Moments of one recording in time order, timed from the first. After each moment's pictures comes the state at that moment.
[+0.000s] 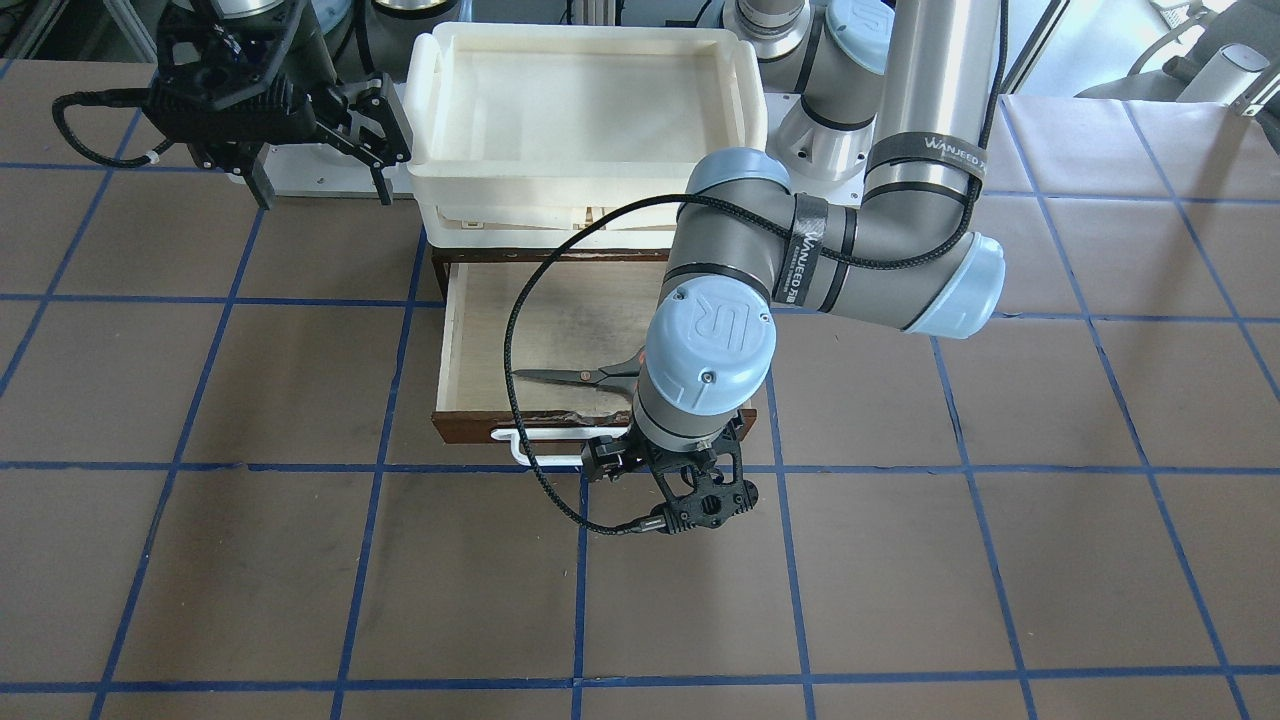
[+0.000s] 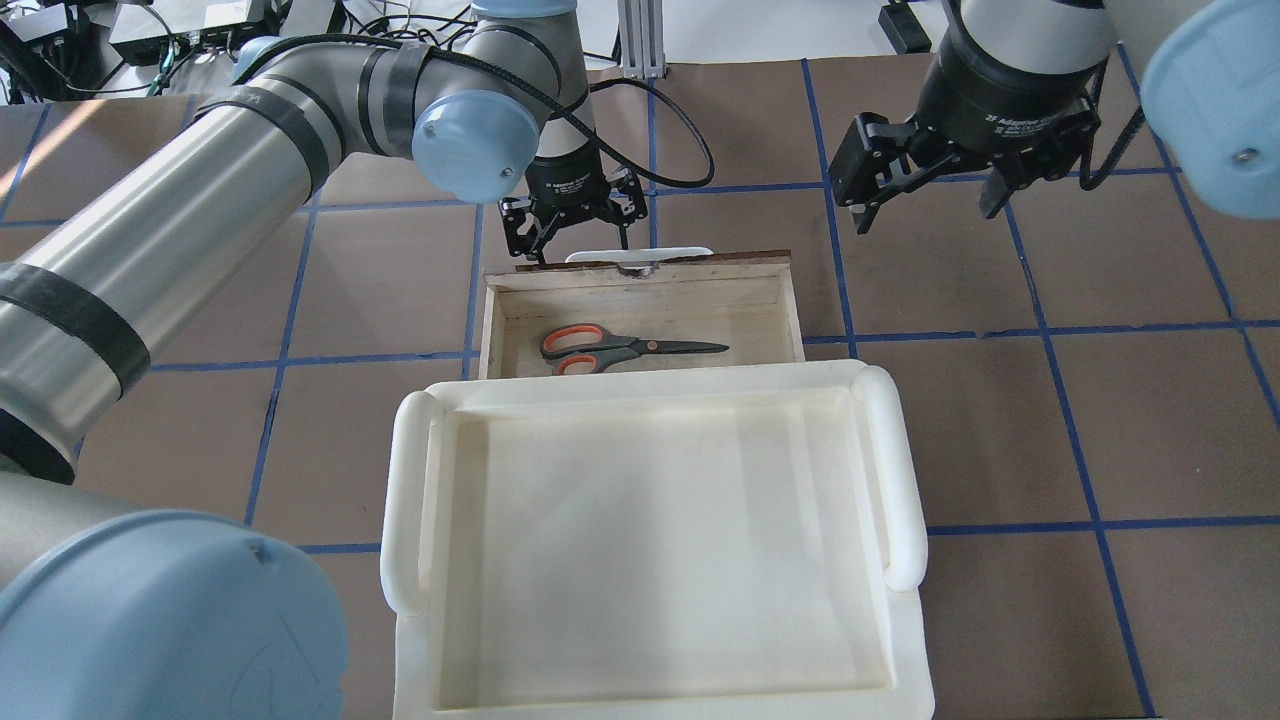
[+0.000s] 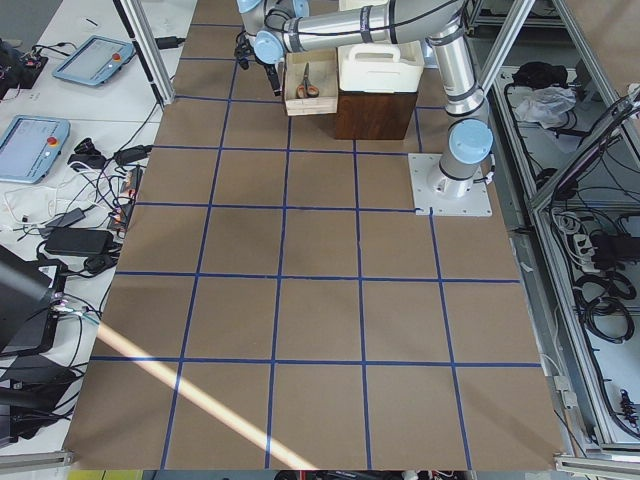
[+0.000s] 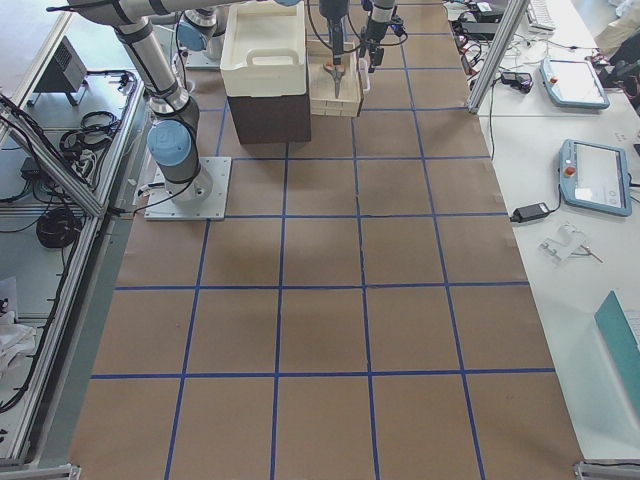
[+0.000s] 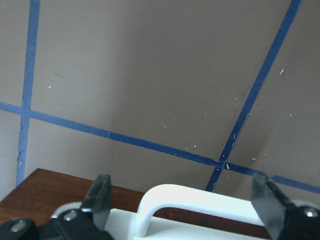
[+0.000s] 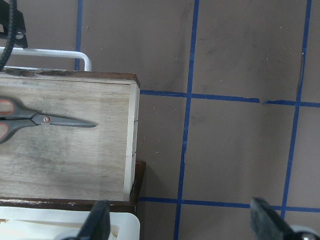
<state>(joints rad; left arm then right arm) -1.81 -2.09 -1.35 -1.39 1.50 -0.54 1.65 -1.64 1.54 -1.54 -1.57 -0.01</state>
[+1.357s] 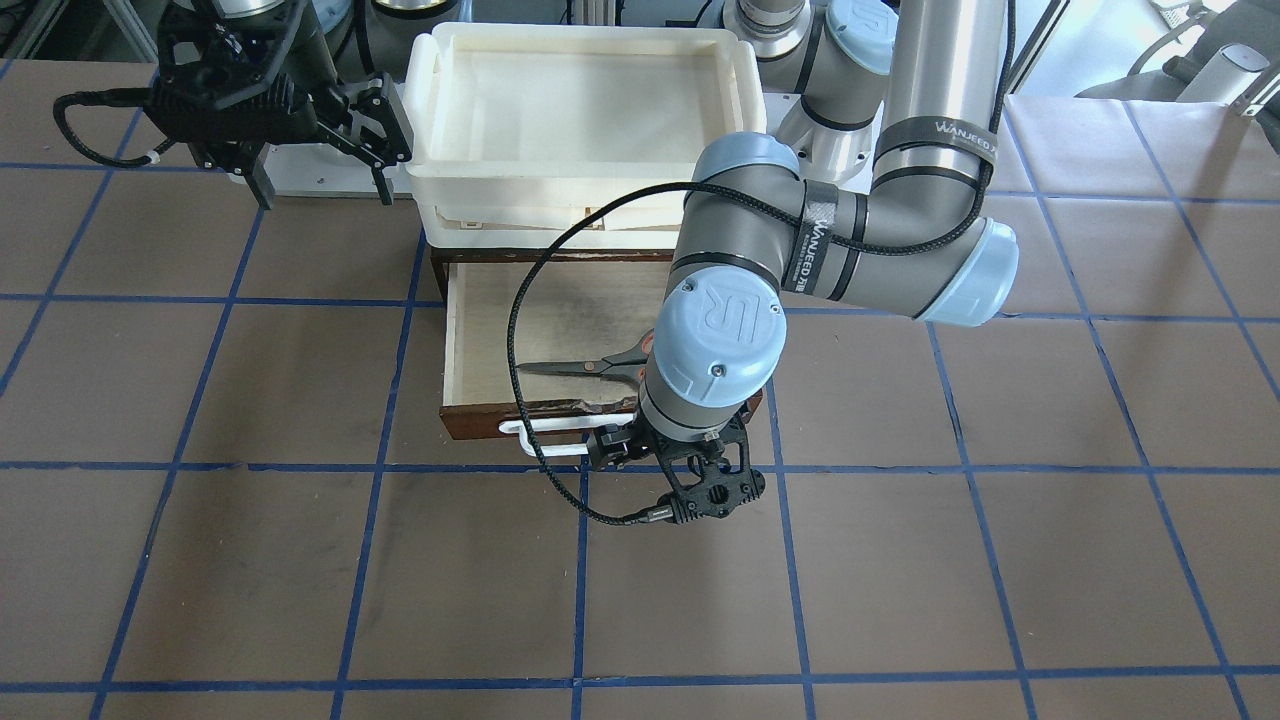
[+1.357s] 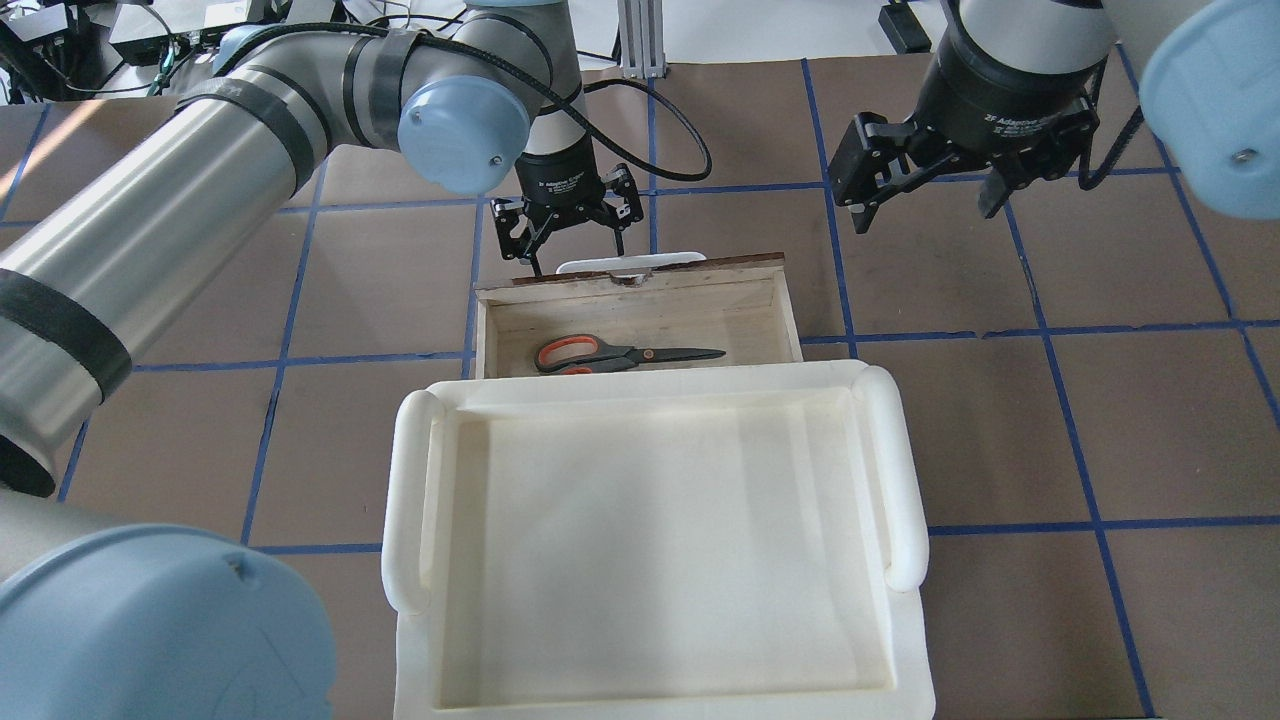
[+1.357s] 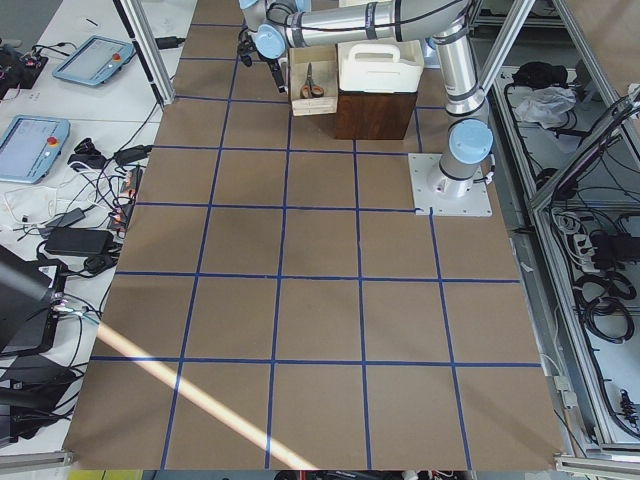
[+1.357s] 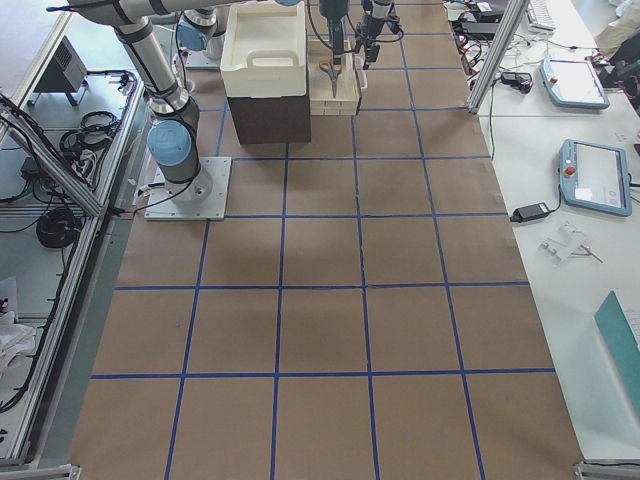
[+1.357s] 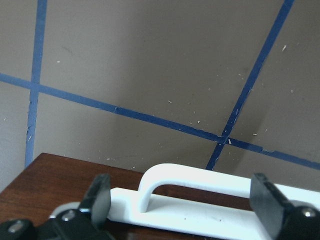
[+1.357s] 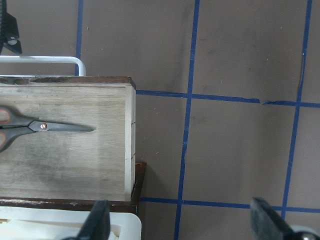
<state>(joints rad) -1.81 -2.09 -1.35 -1.42 1.50 -0.55 1.65 -1.63 1.54 -1.54 -1.57 -0.01</state>
